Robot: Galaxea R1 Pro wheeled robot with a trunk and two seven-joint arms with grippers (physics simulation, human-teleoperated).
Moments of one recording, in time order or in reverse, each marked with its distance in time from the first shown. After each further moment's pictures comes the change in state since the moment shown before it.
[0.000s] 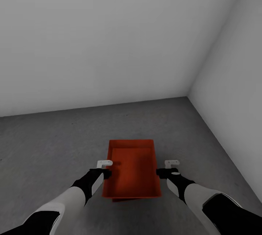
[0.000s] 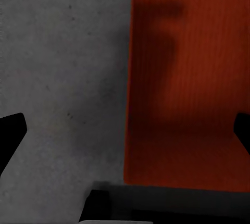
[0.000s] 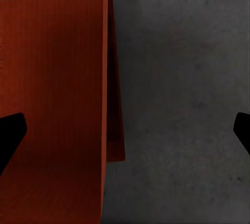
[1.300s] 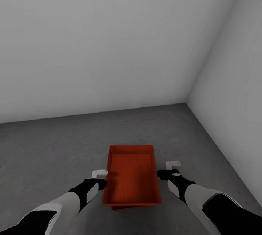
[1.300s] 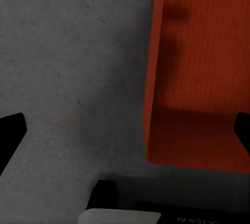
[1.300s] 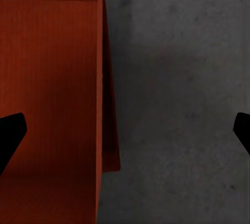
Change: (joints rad) left arm 0.001 0.043 0.006 0.168 0.033 -0.106 -0.014; right arm 0.000 -0.002 -0.001 0.021 -0.002 0.001 -0.001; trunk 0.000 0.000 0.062
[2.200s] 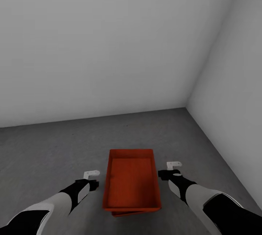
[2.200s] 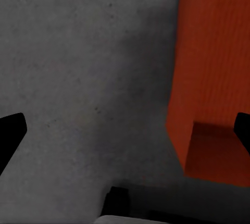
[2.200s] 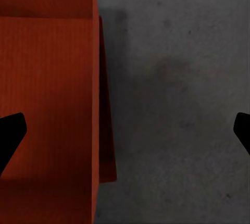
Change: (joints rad) left arm 0.000 0.074 0.001 0.015 0.036 -0.001 -0.028; right arm 0.000 -0.006 -0.001 0.003 -0.002 0.000 -0.001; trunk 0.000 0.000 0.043
